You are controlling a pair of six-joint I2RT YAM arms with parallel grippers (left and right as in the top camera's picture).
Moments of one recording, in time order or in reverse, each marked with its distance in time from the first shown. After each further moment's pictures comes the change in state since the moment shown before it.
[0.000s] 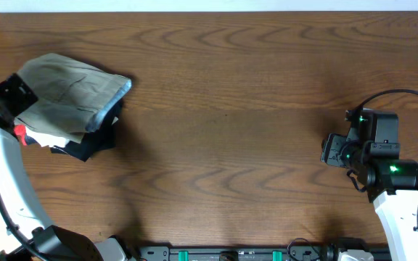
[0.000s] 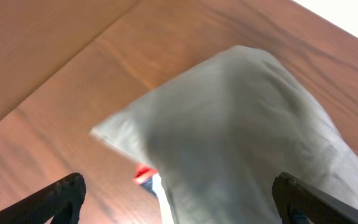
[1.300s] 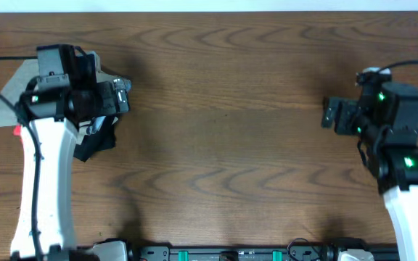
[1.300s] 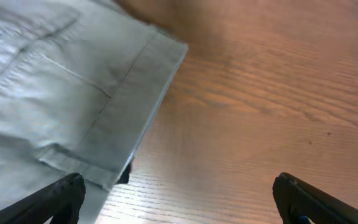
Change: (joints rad) left arm -0.467 -0.056 -0.018 -0.273 0.224 0.054; right arm 0.000 0.003 0.184 0.165 -0.023 -0.133
